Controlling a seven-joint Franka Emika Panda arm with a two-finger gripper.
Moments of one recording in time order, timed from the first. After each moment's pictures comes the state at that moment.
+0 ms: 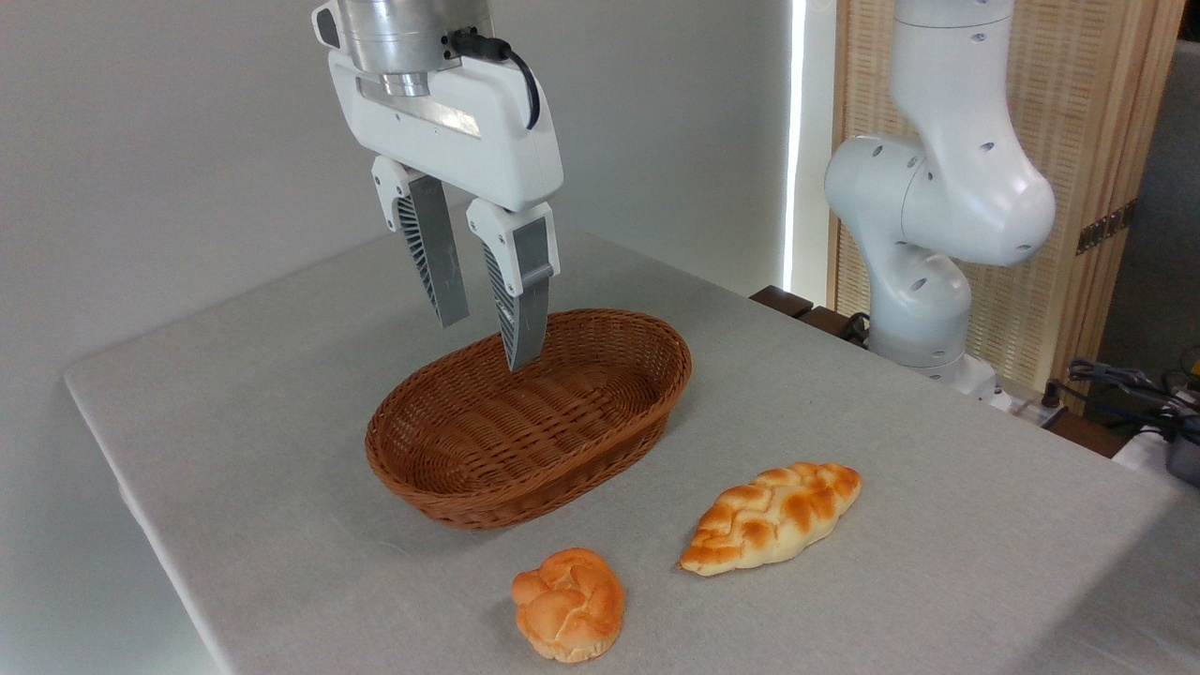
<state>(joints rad) 0.01 0.00 -0.02 -1.57 -0.03 1.59 0.72</state>
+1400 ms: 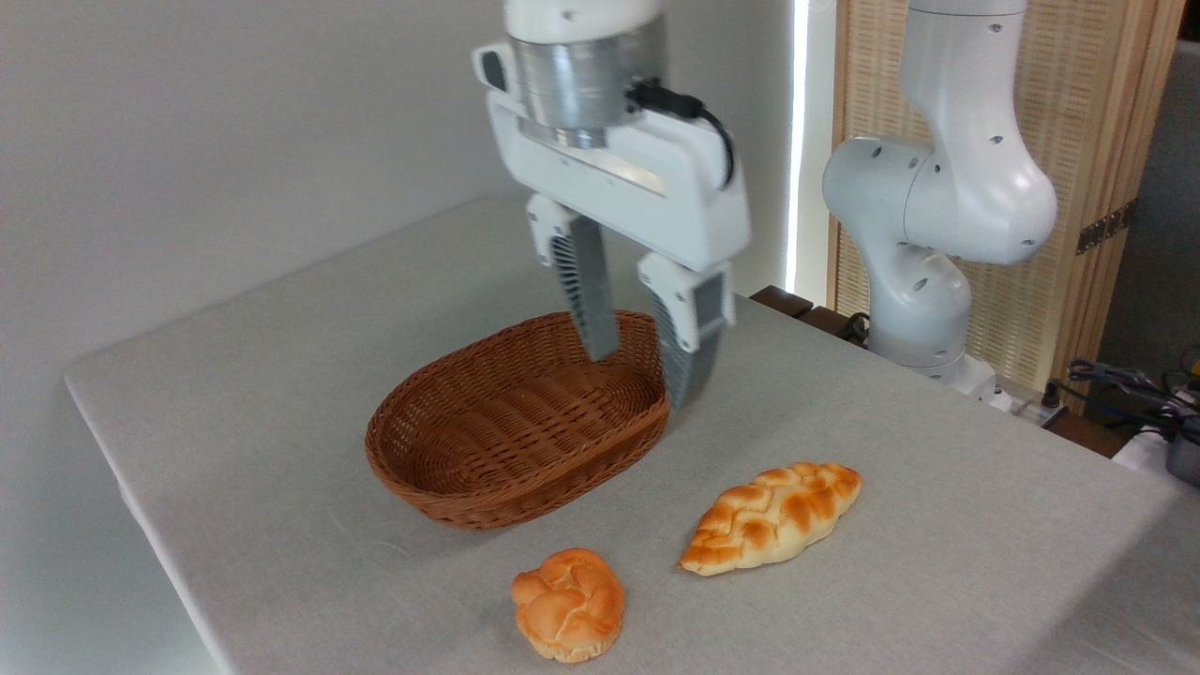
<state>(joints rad) 0.06 -0.15 0.12 -1.80 -0.02 1.59 1.01</state>
